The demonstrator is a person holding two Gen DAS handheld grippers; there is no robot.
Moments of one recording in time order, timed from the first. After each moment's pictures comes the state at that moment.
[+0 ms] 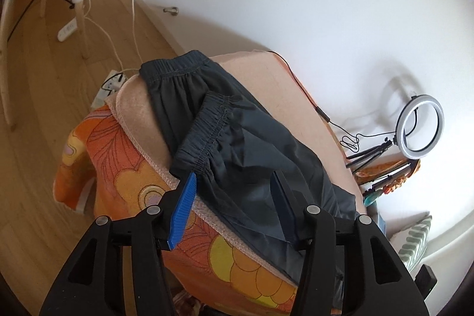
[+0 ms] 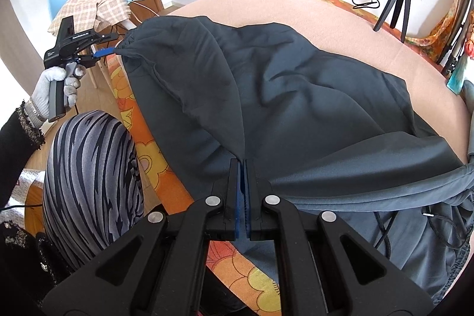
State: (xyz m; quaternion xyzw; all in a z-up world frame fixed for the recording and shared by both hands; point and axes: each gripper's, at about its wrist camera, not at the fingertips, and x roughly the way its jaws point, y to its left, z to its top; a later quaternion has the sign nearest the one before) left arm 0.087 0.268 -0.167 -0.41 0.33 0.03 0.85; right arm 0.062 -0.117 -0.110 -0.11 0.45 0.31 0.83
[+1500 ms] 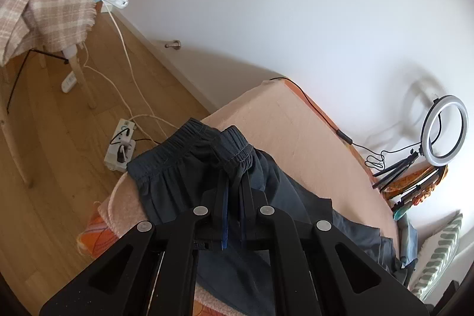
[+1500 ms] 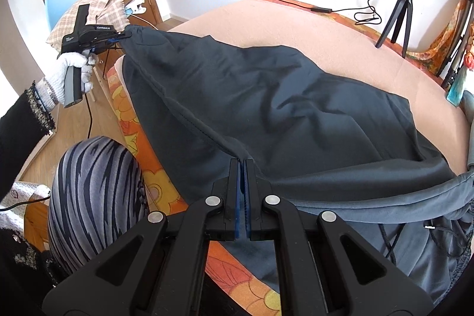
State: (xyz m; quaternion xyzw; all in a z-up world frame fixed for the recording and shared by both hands) left arm 0.145 0.286 -0.135 -0.33 0.32 0.08 0.88; right arm 0.070 -0.096 -0.099 -0.10 0.43 0.30 0.85
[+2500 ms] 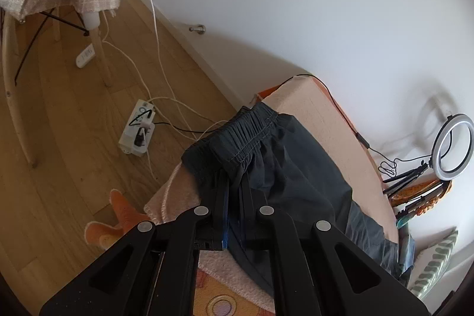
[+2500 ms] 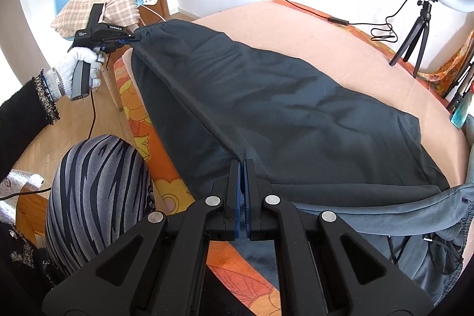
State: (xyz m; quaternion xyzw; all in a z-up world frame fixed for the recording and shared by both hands) left arm 0.123 0.323 -0.182 -0.37 0.34 0.10 0.86; right arm 0.062 -0.068 -0.097 -0.14 0.42 0.32 0.84
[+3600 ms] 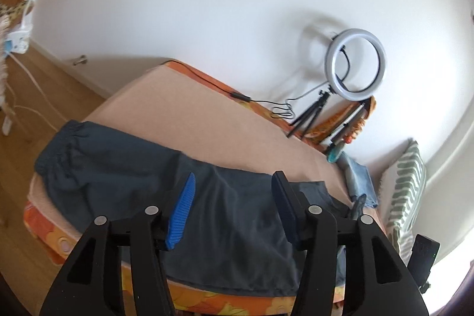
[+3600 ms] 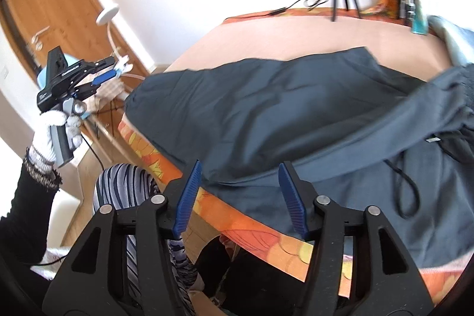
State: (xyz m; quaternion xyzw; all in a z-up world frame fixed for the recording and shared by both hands) left arm 0.135 0.160 -0.045 -0.26 0.32 -0.11 0.90; right arm 0.028 -0.175 -0.085 0.09 0.41 0.25 0.87
